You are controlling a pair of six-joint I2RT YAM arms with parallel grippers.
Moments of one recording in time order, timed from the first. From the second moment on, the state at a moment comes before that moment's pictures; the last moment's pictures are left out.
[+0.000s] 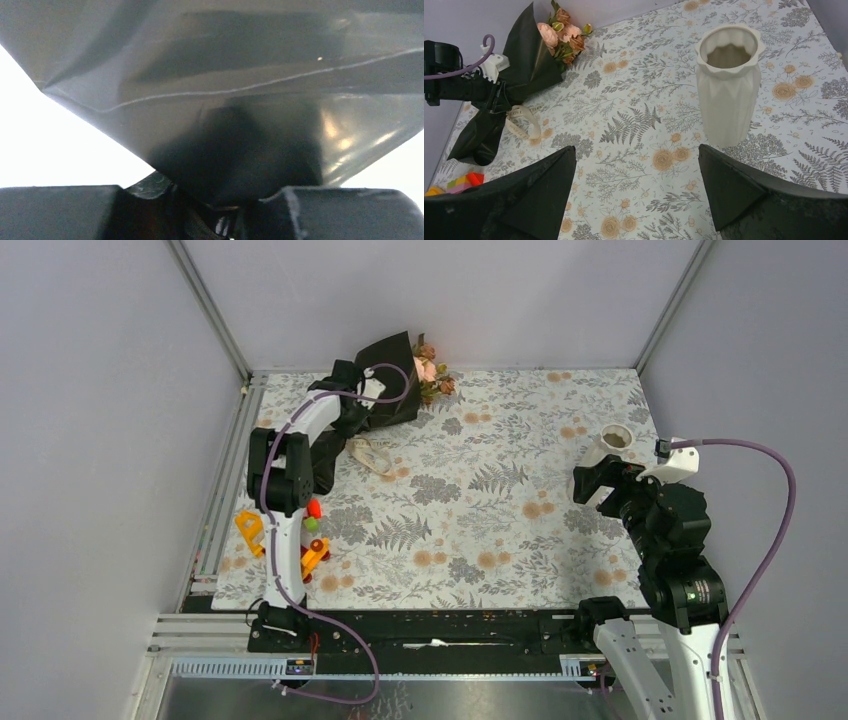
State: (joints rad) left arm -0.17 2.27 1.87 -0.68 -0.06 0.47; right arm 0.13 0.52 0.97 -0.70 0.07 0.35
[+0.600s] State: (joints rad) left arm -0.17 1.83 1.58 -0.55 0.08 0.18; right arm 0.13 0.59 1.01 -0.70 -0.10 0.34
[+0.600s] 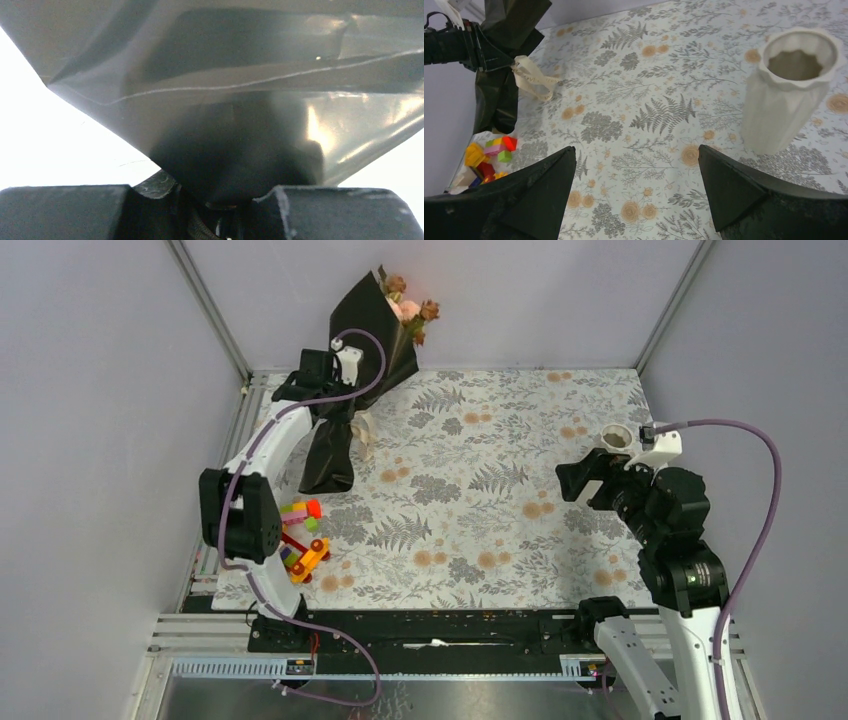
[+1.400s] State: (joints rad) left arm -0.24 1.14 1.03 0.04 0.62 -0.56; right arm 0.64 1.22 1.20 -0.12 -0.31 0.65
